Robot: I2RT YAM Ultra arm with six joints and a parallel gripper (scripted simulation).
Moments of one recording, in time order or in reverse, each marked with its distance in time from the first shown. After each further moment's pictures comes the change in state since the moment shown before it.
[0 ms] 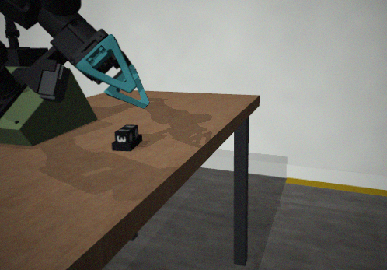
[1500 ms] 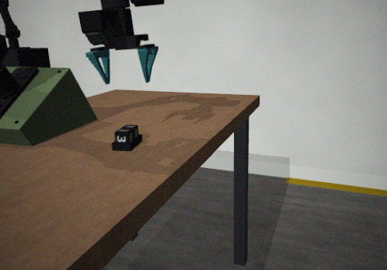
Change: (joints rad) arm 0.510 0.245 0.303 -1.190 0.274 -0.253
